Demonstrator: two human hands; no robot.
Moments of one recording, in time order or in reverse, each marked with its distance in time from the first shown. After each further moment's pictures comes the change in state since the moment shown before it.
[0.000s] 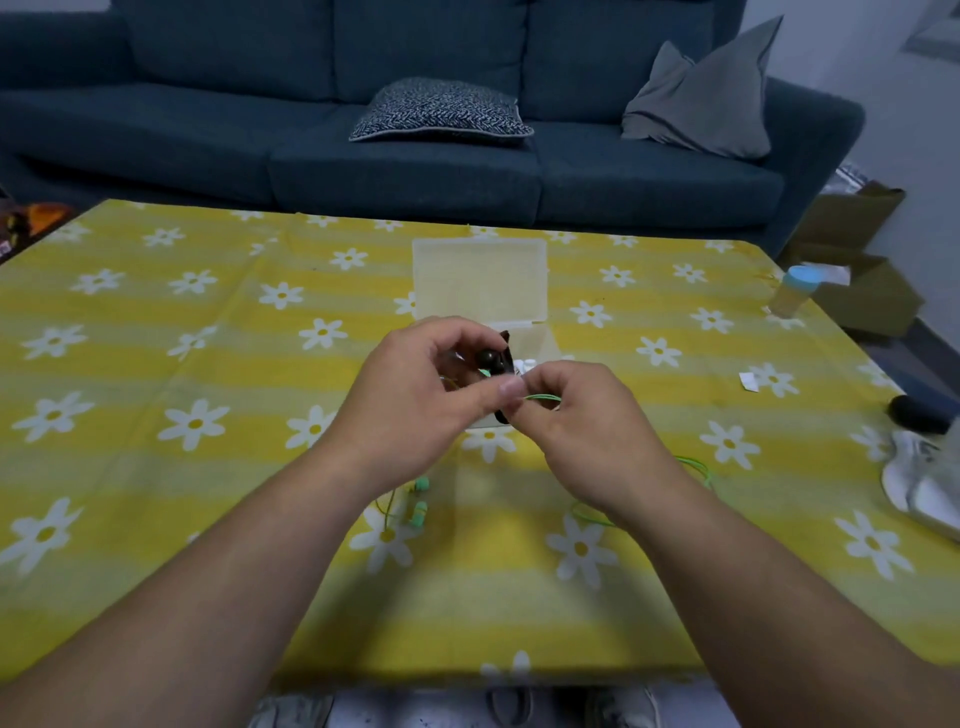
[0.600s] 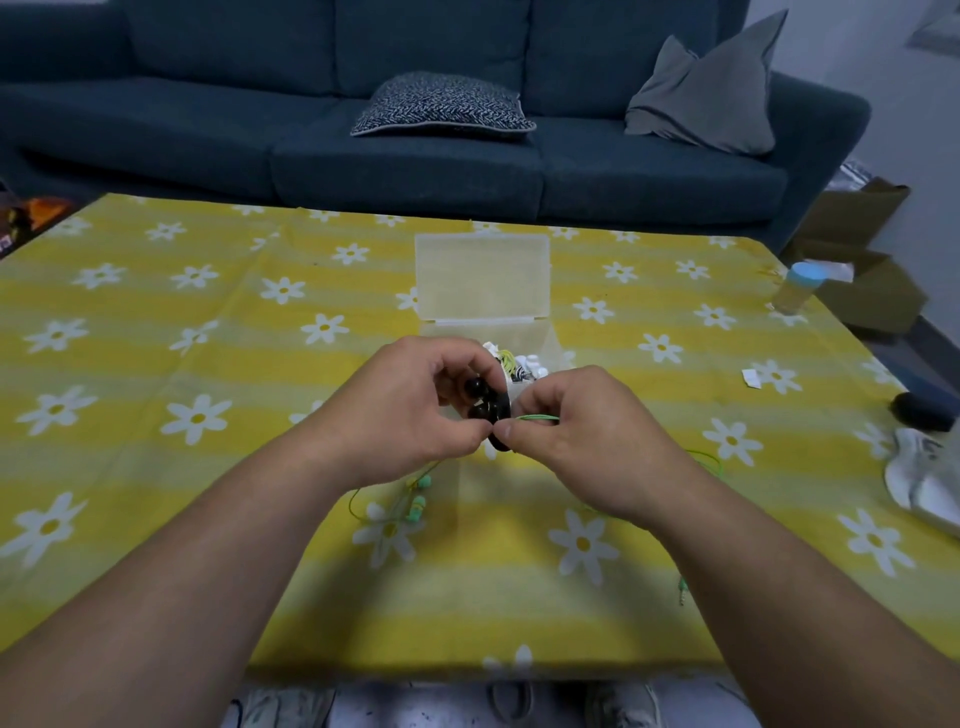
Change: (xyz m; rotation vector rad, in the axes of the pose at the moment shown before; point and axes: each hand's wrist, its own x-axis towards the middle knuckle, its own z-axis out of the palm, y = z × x) left_hand -0.002 -0.001 -0.015 0.113 -0.274 0.045; right_hand -0.006 -0.003 -0.008 -0.147 -0.140 -0.056
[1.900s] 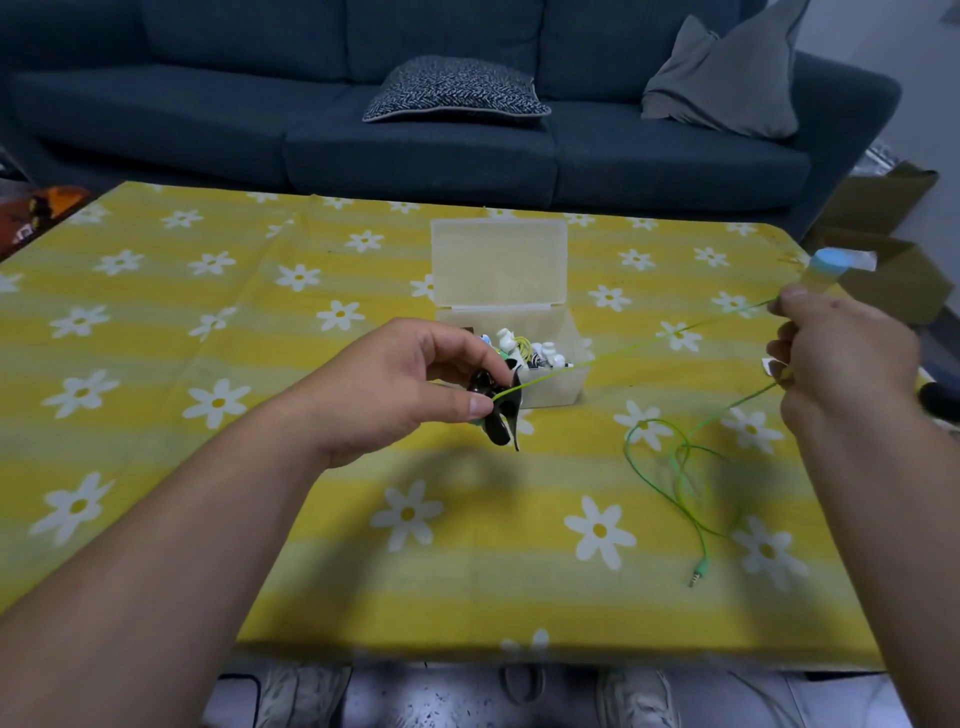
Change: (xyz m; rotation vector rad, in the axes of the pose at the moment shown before) left_hand -0.009 -0.009 -0.022 -0.334 -0.139 -0.168; right_hand 0.020 0.064 -0.089 0.680 0.935 0.484
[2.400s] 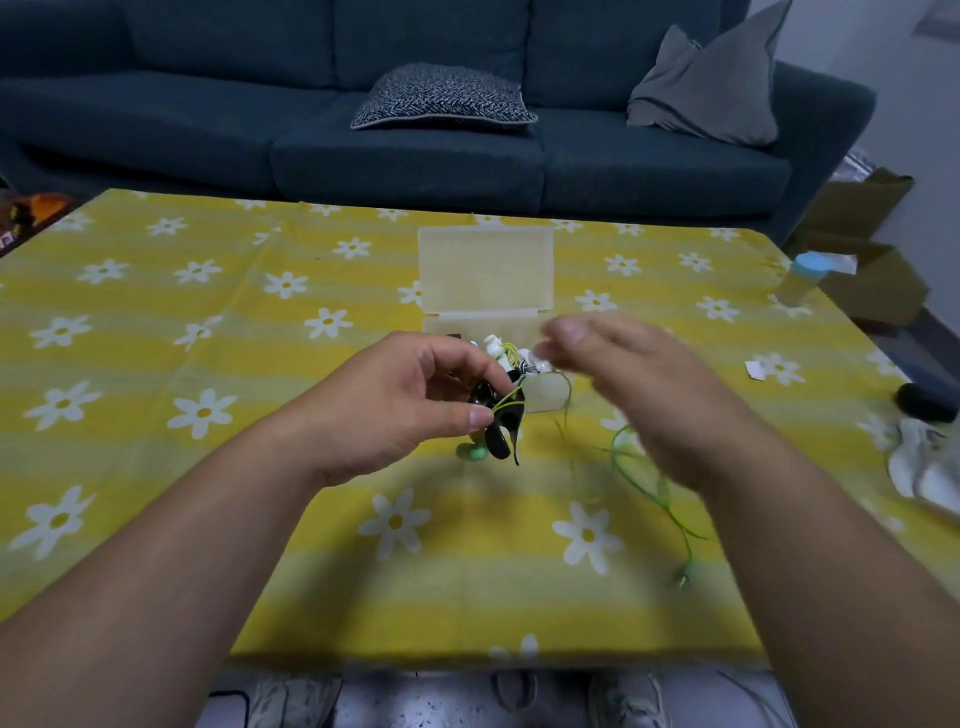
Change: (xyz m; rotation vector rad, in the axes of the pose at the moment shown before) left_hand 0.000 0.003 0.009 0.047 -0.005 0.029; right_hand -0.088 -0.004 0.025 -0.374 -0.912 -0.259
